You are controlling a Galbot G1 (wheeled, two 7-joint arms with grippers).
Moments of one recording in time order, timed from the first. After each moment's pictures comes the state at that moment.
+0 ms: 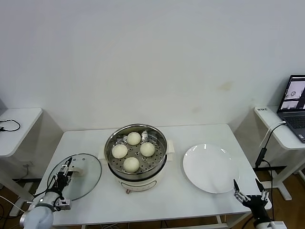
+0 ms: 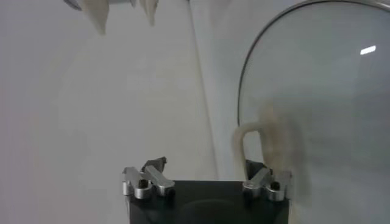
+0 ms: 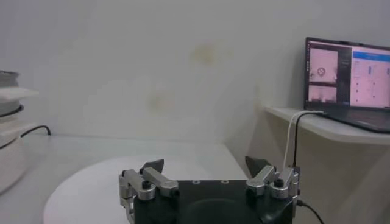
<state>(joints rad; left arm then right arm) 1.24 -1.02 -0.59 -1.35 1.18 -0.13 -0.17 -1.62 1.48 0.96 1.87 0.19 0.11 -0.32</state>
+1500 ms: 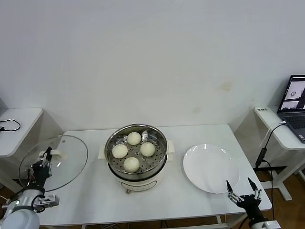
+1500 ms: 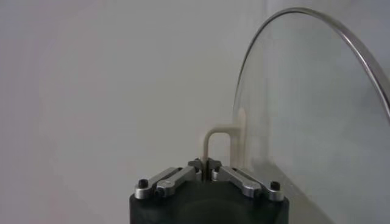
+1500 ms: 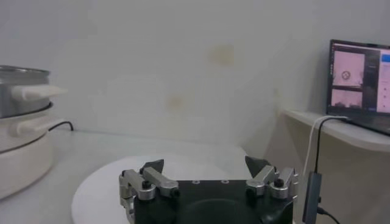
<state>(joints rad) 1.49 -1.03 -0.80 -1.90 1.00 0.08 -0.06 -1.63 1.45 0.91 1.88 0.15 0.13 -0.33</state>
